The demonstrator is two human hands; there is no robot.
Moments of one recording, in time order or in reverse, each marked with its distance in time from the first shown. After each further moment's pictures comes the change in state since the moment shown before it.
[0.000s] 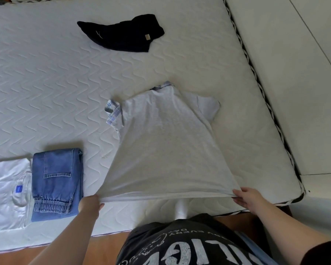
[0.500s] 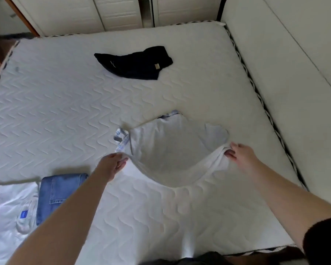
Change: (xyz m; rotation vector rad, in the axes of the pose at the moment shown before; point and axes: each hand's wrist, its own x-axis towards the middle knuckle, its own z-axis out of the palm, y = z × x) left_hand -0.036 0.237 0.011 -0.460 -0.410 0.230; right_hand -0.026 -0.234 0.116 0.246 -0.154 -0.427
